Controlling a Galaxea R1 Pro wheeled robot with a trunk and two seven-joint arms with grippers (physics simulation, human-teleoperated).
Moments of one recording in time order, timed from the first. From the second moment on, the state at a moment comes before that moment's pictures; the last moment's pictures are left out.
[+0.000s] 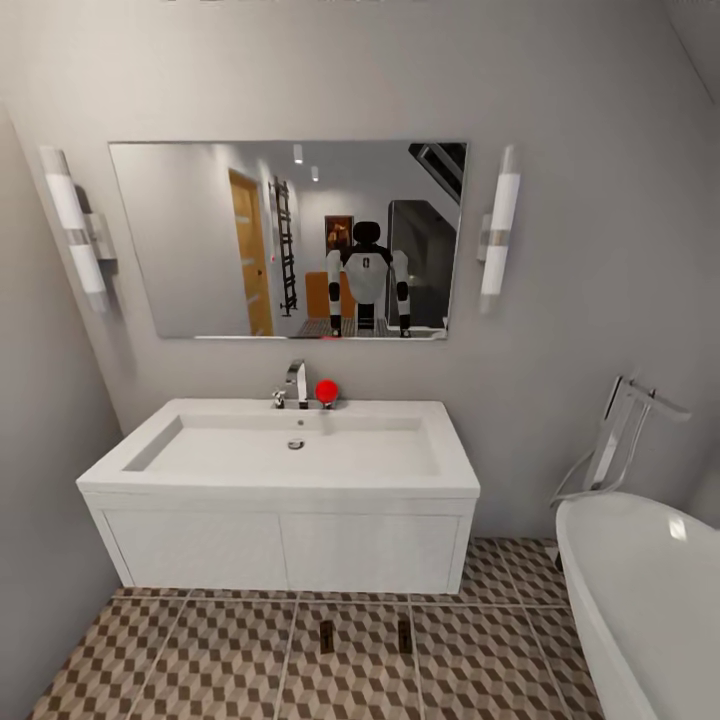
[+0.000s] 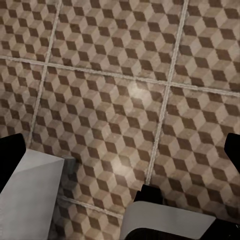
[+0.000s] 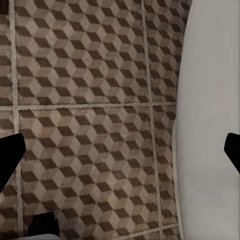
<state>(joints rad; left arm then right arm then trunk) -0.32 -0.05 -0.10 0.00 0.17 -0.21 0.33 -0.42 -0.09 0.21 0.03 -0.16 -0.15 -0.21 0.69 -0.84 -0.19</state>
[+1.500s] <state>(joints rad) -0.32 -0.05 -0.10 0.00 0.16 -0.17 0.33 -0.41 -0.09 0.21 0.03 -0.16 -0.13 -0.21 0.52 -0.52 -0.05</state>
